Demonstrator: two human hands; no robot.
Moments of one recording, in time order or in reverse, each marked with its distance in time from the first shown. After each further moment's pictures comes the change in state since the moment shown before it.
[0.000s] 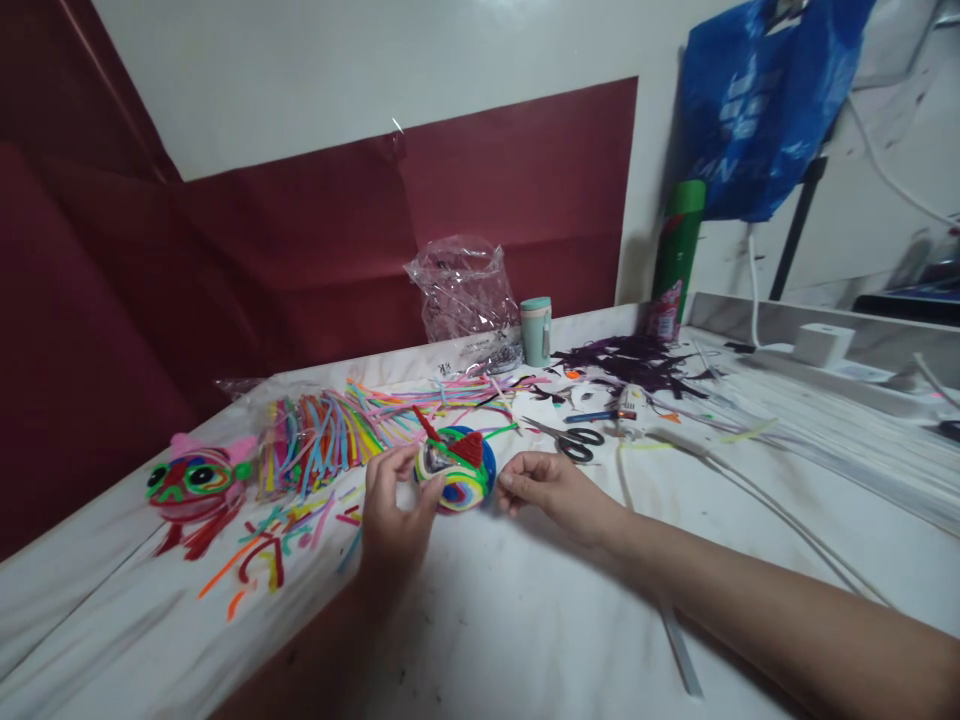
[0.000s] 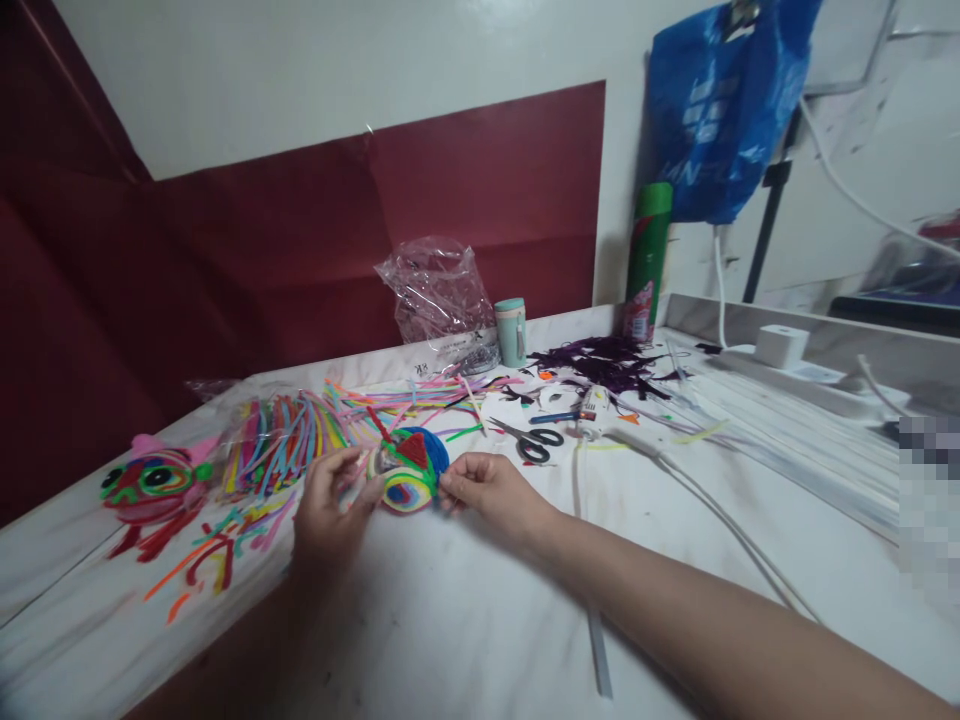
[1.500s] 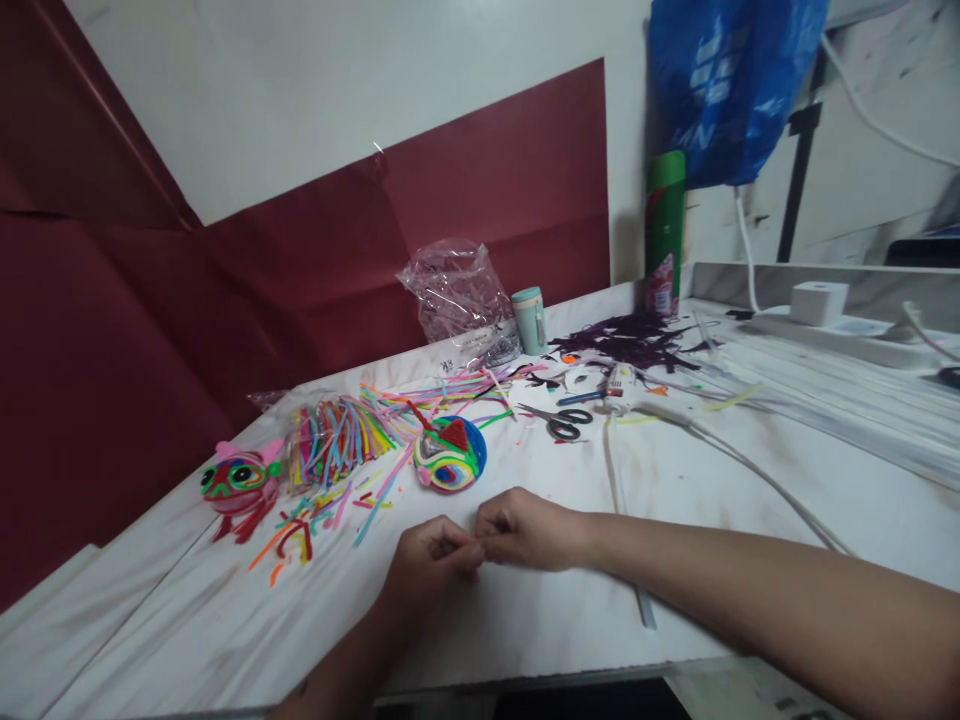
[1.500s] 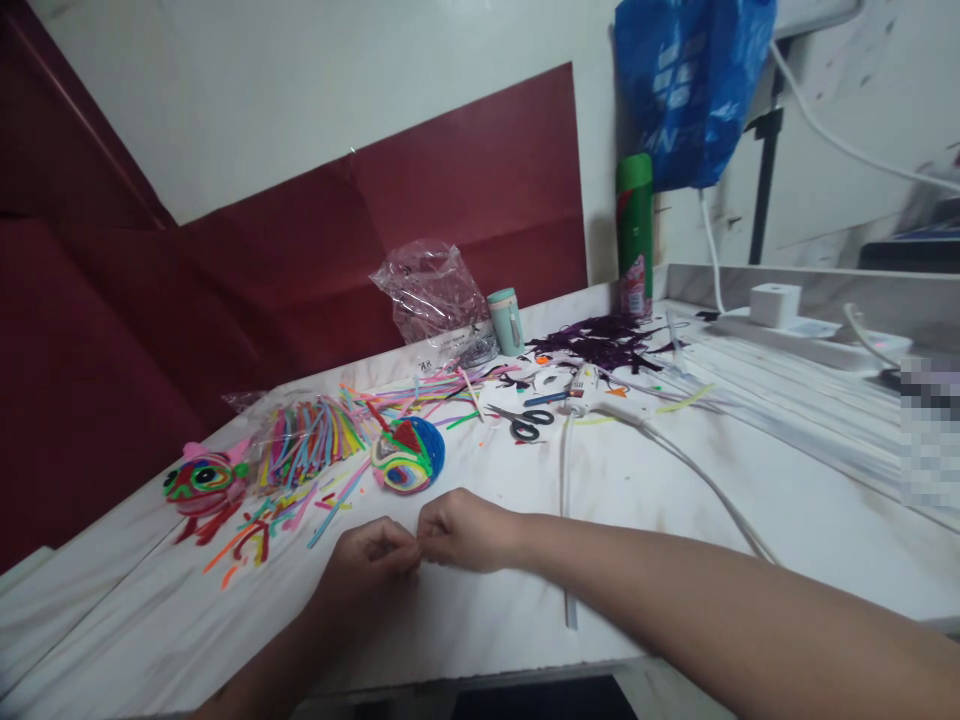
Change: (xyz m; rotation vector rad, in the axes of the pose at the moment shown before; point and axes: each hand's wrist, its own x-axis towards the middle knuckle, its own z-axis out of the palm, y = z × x) left_hand -0.057 0.018 -0.009 -0.046 -0.612 -0.445; right_hand -0.026 0.023 0.012 -0.524 -0.411 -0.073
